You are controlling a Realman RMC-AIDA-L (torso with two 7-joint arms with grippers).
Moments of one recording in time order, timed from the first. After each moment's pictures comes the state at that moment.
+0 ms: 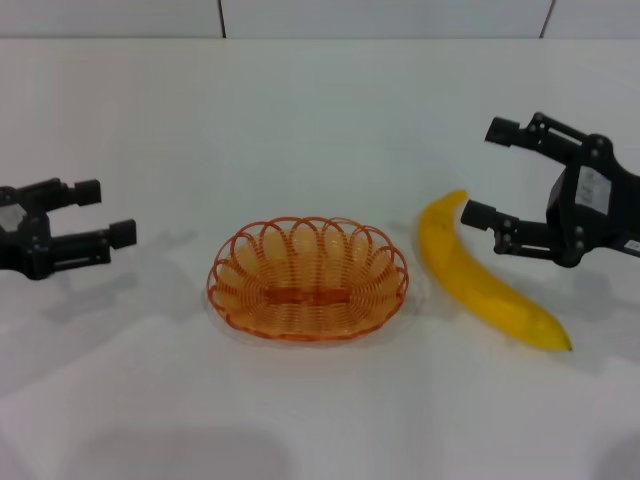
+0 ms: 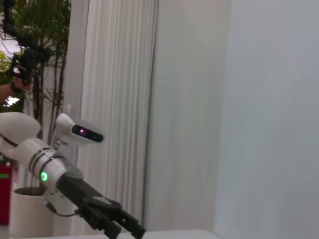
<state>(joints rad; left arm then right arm) -0.32 -1.99 0.78 0.88 1.84 1.59 -1.50 0.48 2.03 -0.31 -0.45 -2.02 -1.87 0.82</state>
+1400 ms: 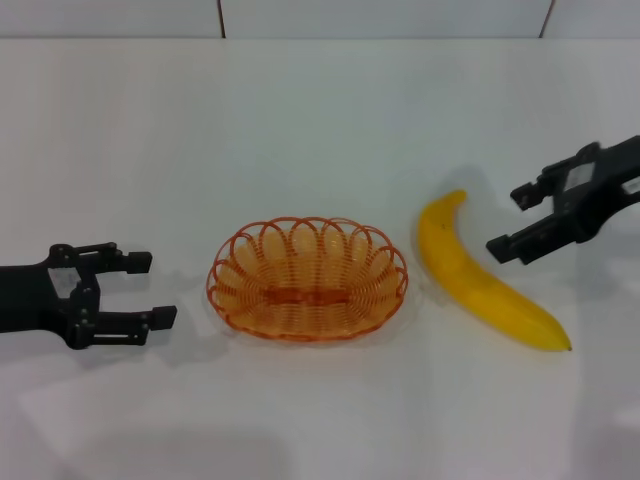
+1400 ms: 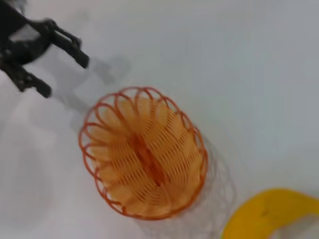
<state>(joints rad) -0.41 -1.99 0.80 0.74 2.04 1.62 -1.32 0.58 2.04 -0.96 -1.36 -2.41 -1.84 2.16</state>
